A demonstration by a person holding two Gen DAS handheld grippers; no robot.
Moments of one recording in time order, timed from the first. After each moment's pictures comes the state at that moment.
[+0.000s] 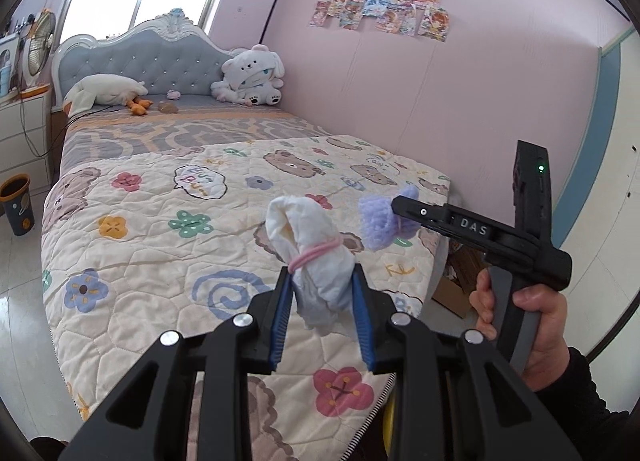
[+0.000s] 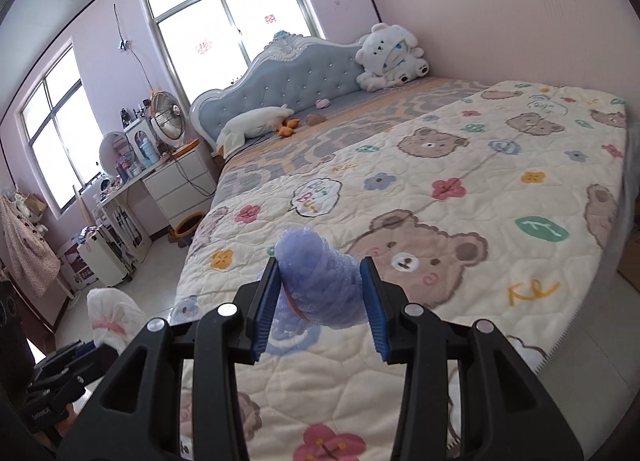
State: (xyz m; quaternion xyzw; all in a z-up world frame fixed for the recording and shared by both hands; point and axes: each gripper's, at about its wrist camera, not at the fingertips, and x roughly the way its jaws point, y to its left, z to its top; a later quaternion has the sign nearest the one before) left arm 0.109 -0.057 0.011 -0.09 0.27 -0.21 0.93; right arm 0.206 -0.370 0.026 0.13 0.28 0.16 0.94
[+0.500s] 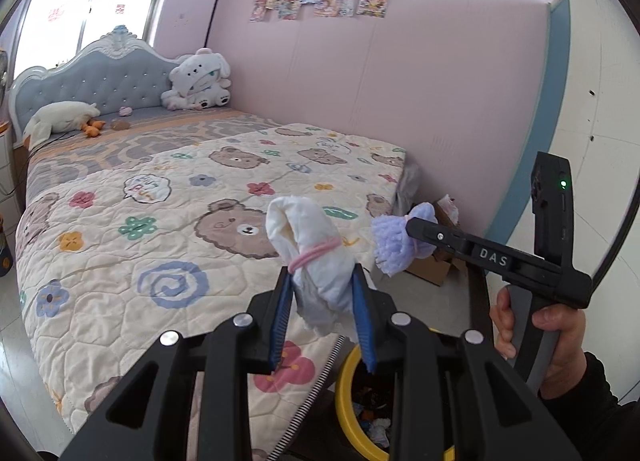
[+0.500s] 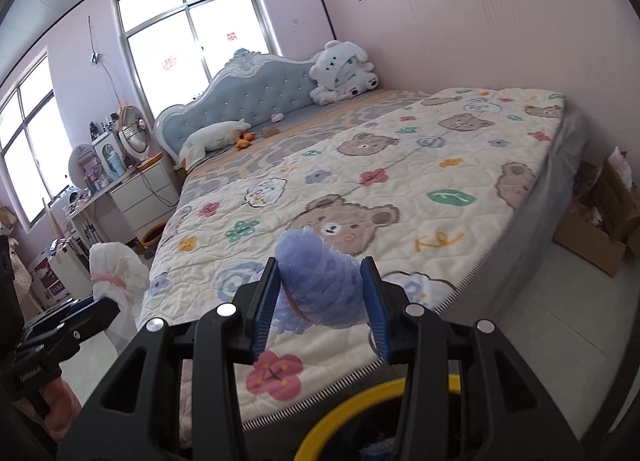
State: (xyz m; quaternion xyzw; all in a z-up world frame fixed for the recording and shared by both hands) left arm 0.056 -0.127 0.013 -0.03 0.27 -0.29 0.92; right arm 0.067 -0.436 0.016 0.14 0.27 0.08 0.95
